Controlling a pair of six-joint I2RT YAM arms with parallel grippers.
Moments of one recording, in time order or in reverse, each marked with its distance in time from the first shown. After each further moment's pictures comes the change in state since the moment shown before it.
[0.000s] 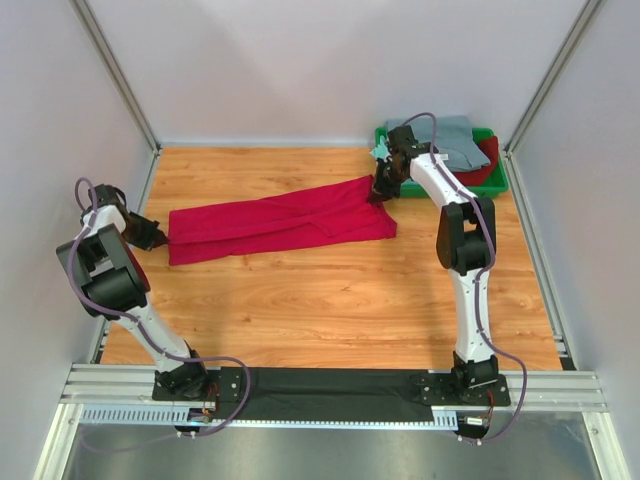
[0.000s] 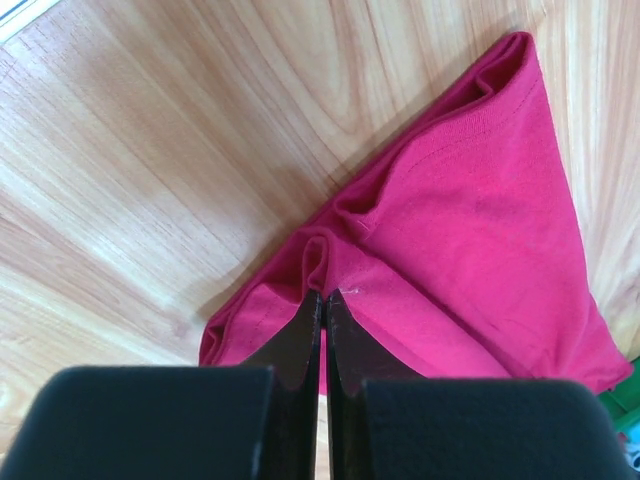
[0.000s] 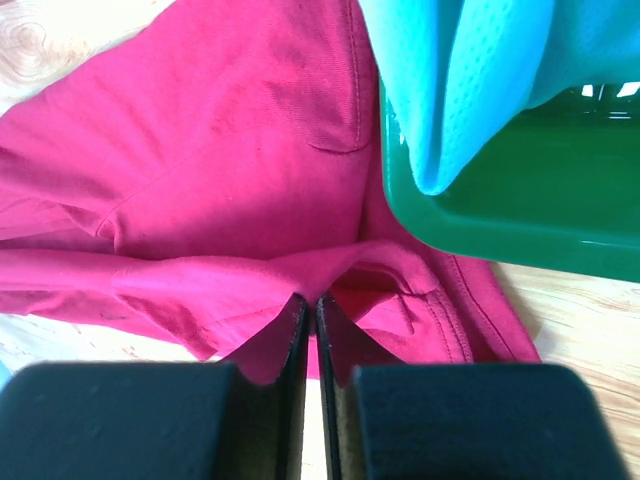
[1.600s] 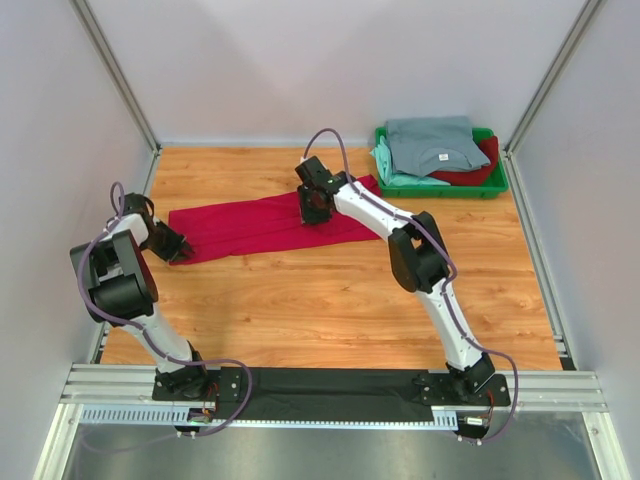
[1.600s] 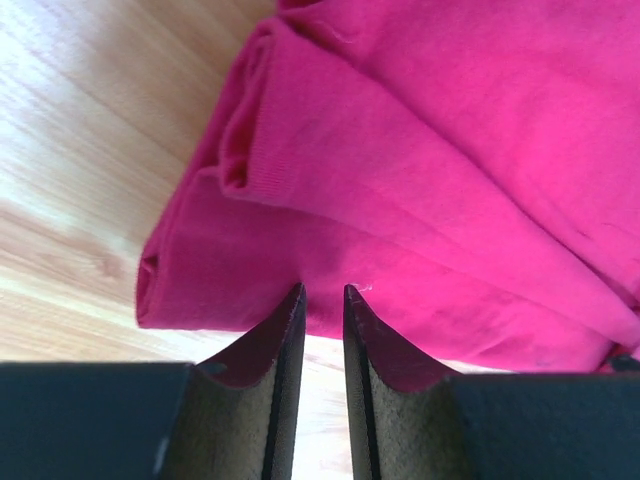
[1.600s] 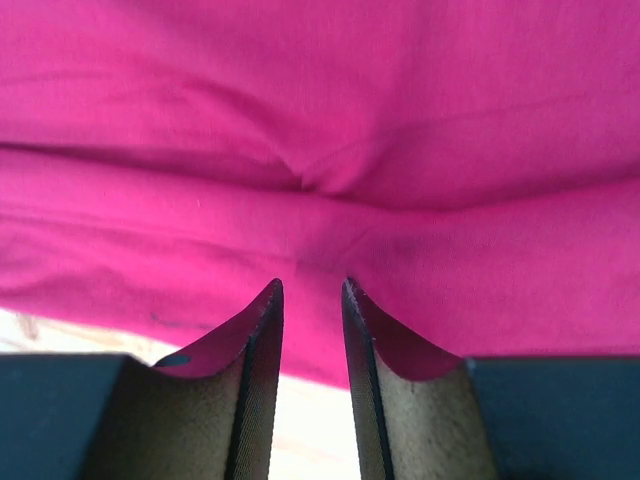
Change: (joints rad) left arm -0.129 -0.085 -0.185 0.042 0.018 0.089; right arm 0.435 0.055 0.023 0.126 0.317 -0.011
